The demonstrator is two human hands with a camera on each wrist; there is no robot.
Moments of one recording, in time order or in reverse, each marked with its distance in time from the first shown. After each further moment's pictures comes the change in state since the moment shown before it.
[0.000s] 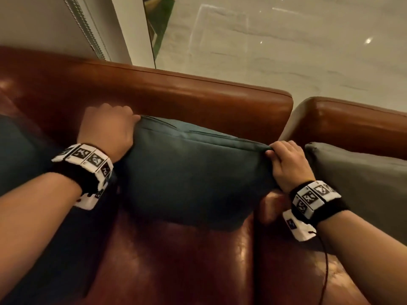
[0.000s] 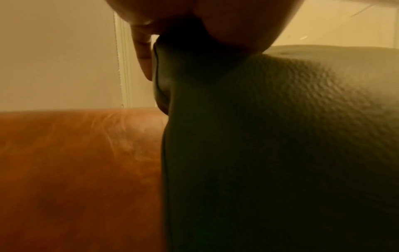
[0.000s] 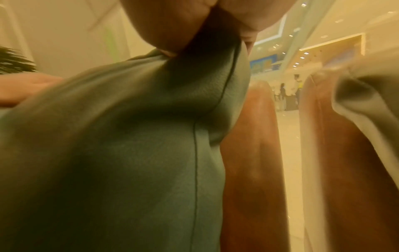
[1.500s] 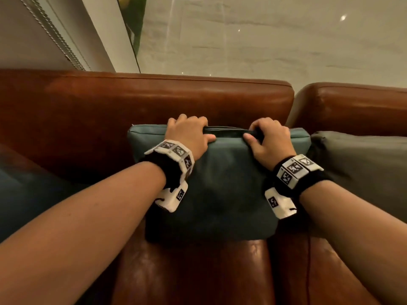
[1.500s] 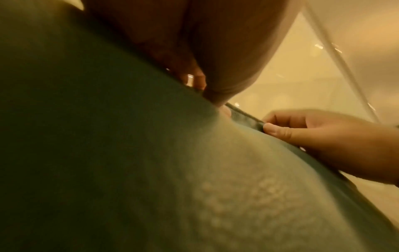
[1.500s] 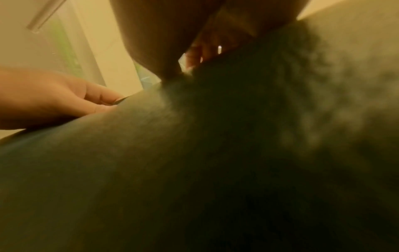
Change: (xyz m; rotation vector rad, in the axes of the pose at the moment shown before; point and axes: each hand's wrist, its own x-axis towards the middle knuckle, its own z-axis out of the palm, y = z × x) left_hand 0.068 0.127 0.036 -0.224 -0.348 0.192; right_hand 0.059 -0.029 0.040 -0.013 -0.066 0.204
